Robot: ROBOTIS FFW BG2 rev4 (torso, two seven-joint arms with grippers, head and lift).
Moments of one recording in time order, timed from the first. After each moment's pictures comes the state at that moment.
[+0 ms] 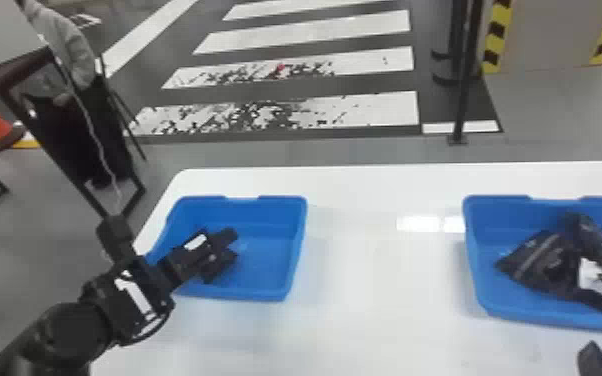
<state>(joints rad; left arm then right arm) 0.07 0.16 0.55 -1.78 0.73 1.00 -0.19 0.82 -0.03 -0.14 -2.15 -0.35 0.01 0.43</state>
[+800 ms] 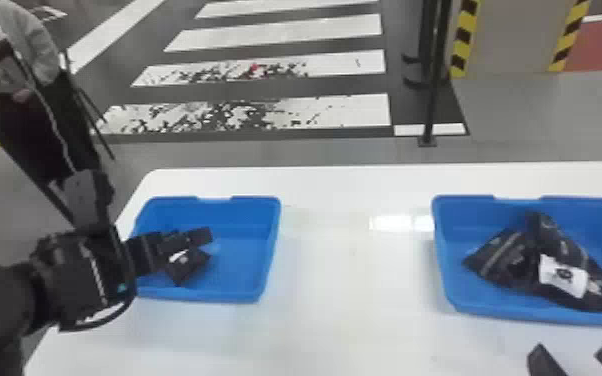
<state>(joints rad) 0.04 0.17 0.52 -2.15 0.79 1.43 0.27 0.83 -0.05 -0.13 -2.16 -0.40 0.09 0.43</state>
